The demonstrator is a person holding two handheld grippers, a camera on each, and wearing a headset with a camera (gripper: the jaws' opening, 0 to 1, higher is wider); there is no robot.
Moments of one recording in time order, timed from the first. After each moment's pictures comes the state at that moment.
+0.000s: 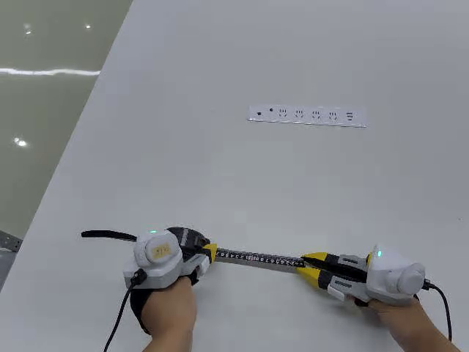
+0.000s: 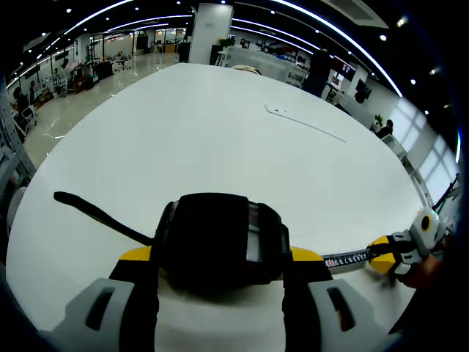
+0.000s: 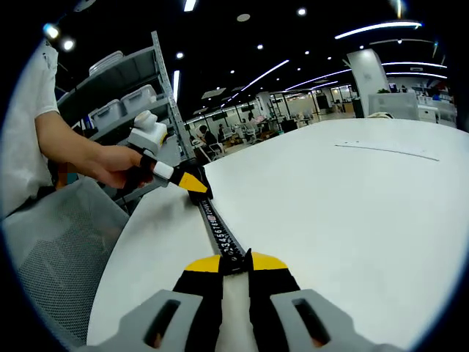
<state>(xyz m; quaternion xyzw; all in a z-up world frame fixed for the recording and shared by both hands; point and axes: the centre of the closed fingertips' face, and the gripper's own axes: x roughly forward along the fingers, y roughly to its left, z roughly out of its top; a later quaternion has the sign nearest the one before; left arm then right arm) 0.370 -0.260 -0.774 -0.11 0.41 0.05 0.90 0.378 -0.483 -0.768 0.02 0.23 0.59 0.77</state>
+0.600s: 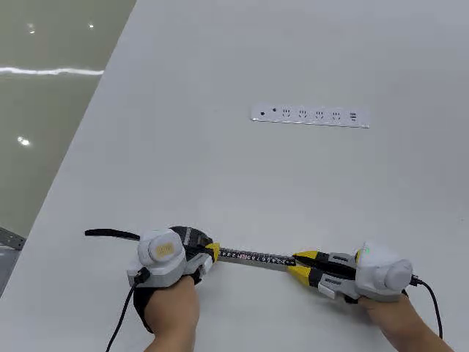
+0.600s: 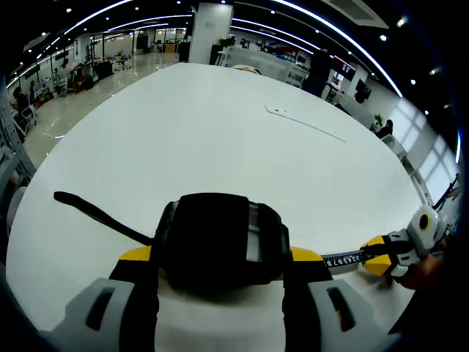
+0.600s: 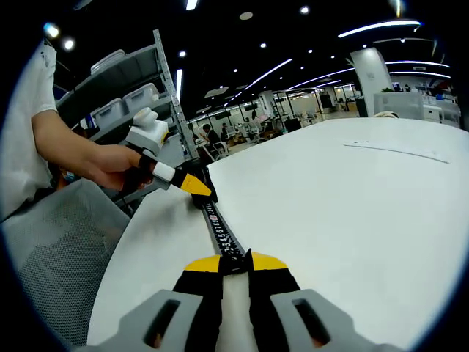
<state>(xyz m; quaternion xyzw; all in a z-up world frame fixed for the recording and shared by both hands) 0.370 -0.260 -0.775 -0.11 0.41 0.05 0.90 0.377 -0.460 -0.769 0.02 0.23 0.60 0.77</state>
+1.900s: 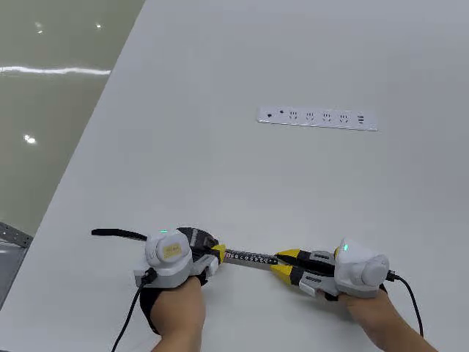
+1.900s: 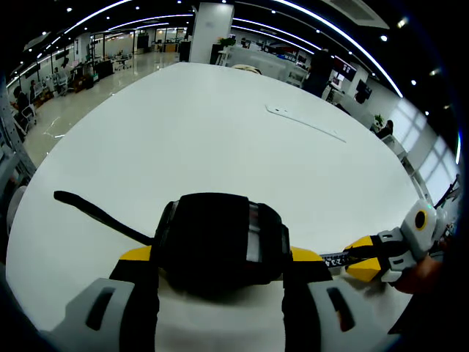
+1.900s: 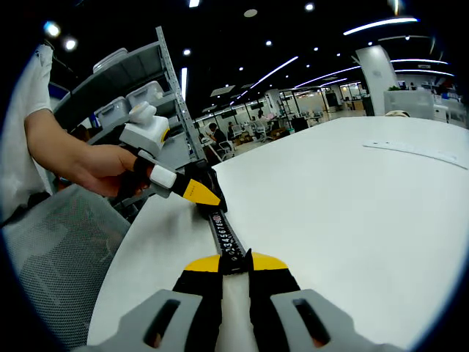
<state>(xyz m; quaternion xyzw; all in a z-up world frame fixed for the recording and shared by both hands) 0.370 -0.261 -0.774 -0.11 0.41 0.05 0.90 0.374 -0.416 -0.767 0.02 0.23 0.62 0.75</state>
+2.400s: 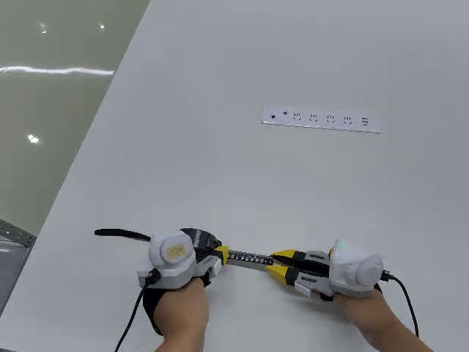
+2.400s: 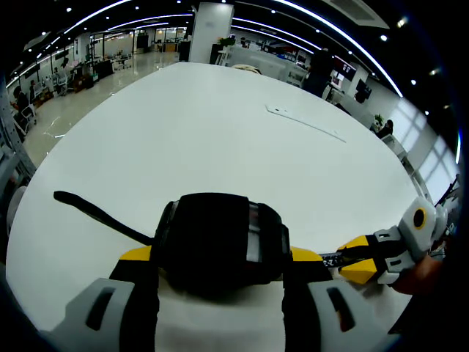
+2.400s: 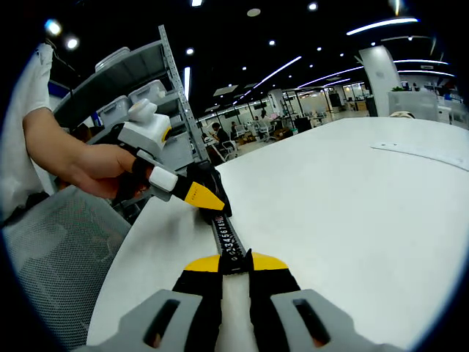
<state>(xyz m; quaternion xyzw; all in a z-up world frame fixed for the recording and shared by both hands) 0.369 -0.261 -0.773 -0.11 0.41 0.05 0.90 0.372 -0.400 -0.768 0.02 0.23 0.62 0.75</state>
